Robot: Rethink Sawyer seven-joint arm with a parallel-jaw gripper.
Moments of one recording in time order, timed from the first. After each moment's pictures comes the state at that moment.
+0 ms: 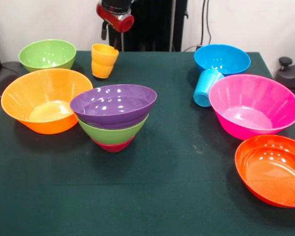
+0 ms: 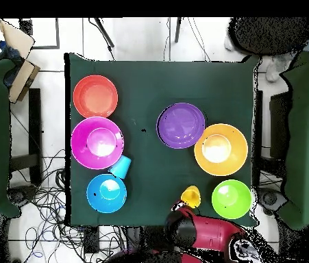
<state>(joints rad) -0.40 -0.57 -0.24 2.11 -0.43 0.04 2.43</state>
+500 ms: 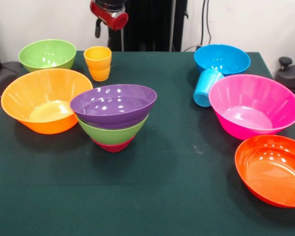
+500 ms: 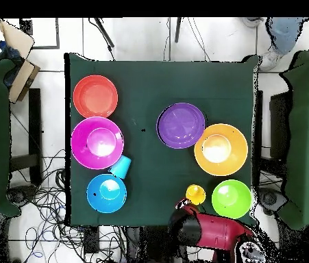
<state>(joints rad) -0.41 -0.62 -0.24 2.09 -0.44 0.09 2.43</state>
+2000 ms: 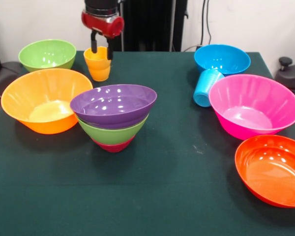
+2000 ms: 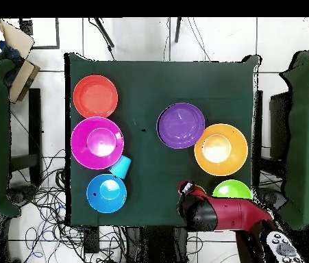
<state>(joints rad) -0.68 -0.72 0.12 2.06 -0.63 0.18 2.43</state>
